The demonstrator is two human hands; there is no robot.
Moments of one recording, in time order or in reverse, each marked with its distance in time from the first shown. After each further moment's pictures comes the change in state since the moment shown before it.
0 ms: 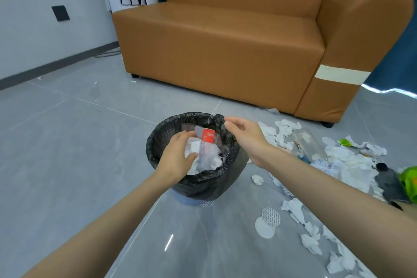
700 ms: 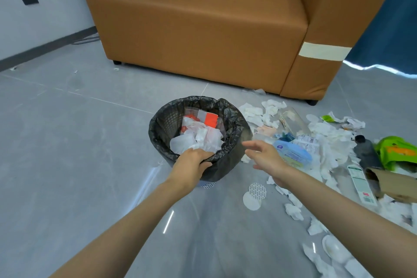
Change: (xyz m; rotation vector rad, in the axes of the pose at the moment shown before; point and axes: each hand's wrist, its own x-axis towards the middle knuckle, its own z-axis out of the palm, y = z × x) left_hand -0.037 0.018 0.061 0.147 -0.225 0.231; right_hand -0.054 0.085 -0.066 -0.210 0.002 0.251
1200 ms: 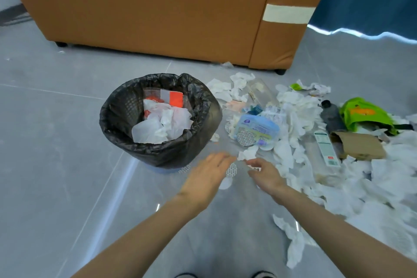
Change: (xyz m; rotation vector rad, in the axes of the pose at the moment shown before) left_hand 0.007 0.071 0.110 0.114 -0.065 0.371; right_hand -0.014 0.143 -0.039 -0.138 0.159 0.230
